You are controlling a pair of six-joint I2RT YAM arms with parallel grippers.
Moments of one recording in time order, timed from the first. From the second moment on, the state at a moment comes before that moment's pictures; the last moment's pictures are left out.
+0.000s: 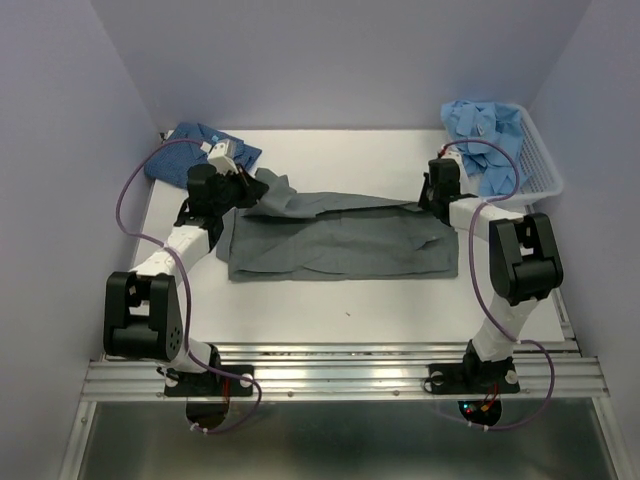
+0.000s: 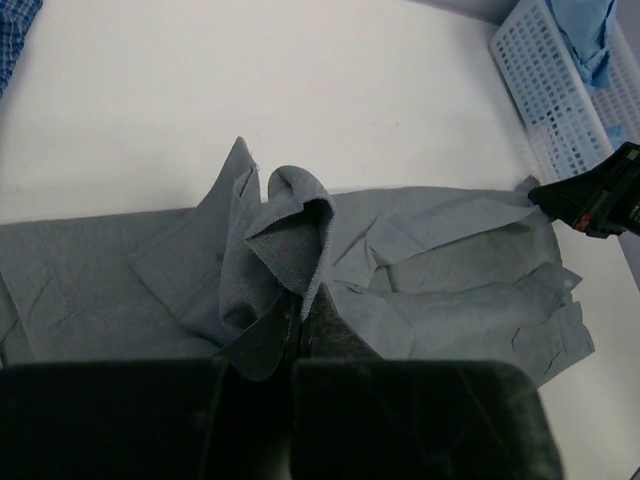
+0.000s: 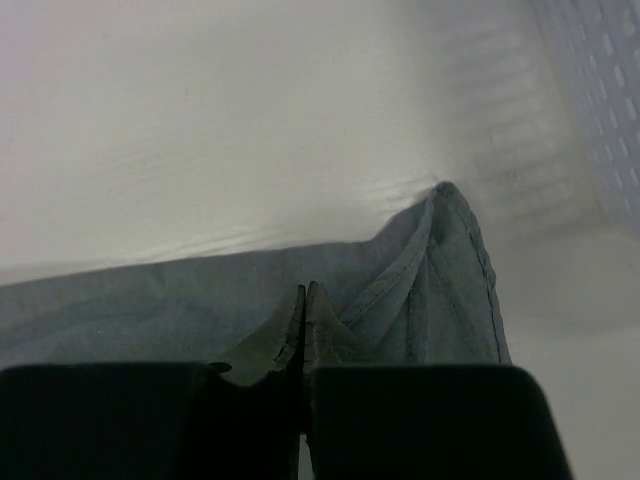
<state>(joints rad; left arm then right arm) -0.10 1.45 0.88 0.27 0.41 -0.43 0.17 1.84 1.14 0.04 0.28 0.30</state>
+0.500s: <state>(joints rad) -0.10 1.49 0.81 0.28 0.43 -0.45 0.17 1.84 1.09 0.03 0.34 0.33</state>
